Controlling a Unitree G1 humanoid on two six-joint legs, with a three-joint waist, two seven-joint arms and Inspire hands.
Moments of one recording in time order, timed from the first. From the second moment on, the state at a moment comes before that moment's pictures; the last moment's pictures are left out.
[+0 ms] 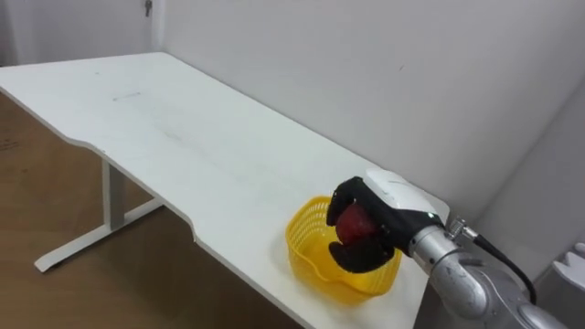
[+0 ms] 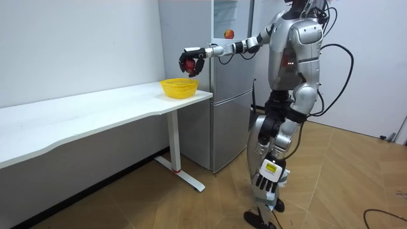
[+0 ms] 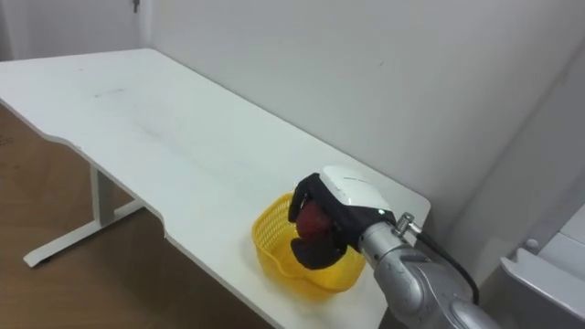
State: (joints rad) left arm 0.17 0.37 -0.08 1.04 0.41 0.09 -0.19; right arm -0.69 -0.52 0.53 0.46 -0.38 -0.05 -0.07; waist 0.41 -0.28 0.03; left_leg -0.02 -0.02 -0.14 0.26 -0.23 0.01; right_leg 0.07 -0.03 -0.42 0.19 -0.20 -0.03
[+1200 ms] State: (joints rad) left arm 0.22 0.37 -0.08 0.99 0.41 0.09 -0.19; right arm -0.69 -0.52 0.52 0.40 -0.36 -0.05 -0.06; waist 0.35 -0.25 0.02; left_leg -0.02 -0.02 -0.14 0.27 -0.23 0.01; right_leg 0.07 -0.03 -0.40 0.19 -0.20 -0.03
